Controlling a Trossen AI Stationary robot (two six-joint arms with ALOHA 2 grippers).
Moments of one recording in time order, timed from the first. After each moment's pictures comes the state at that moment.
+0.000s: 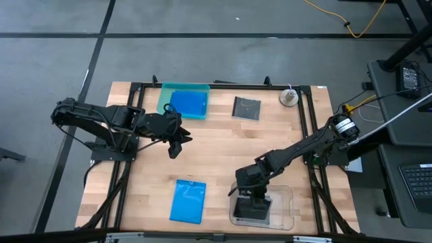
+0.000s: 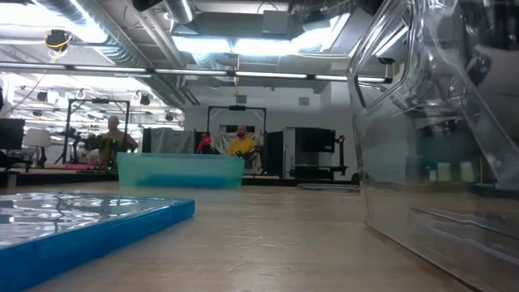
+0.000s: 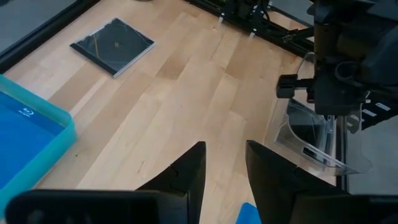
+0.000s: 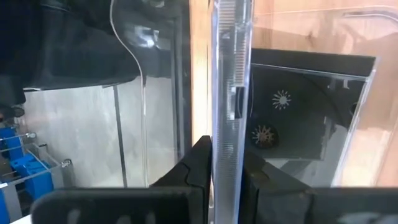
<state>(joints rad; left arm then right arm) -0.19 1.13 1.21 -0.74 -0.27 -0.58 0.42 1.72 1.15 -0.51 -0.57 0.60</state>
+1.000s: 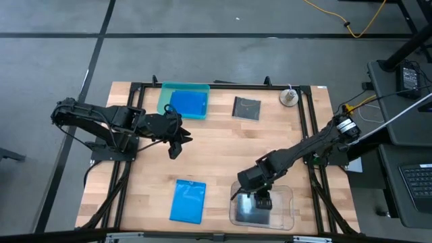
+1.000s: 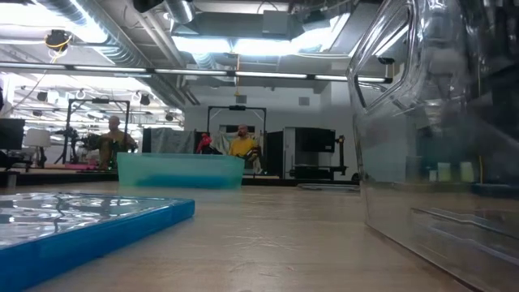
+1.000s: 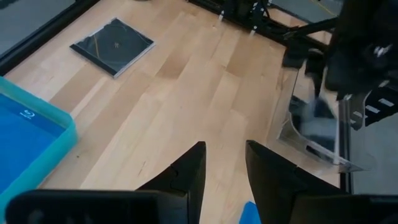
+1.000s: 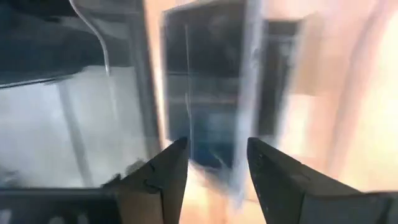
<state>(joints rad) -0.19 1.13 1.20 -0.73 -0.27 -0.56 0.46 1.72 1.33 -0.90 -0.38 0.58</state>
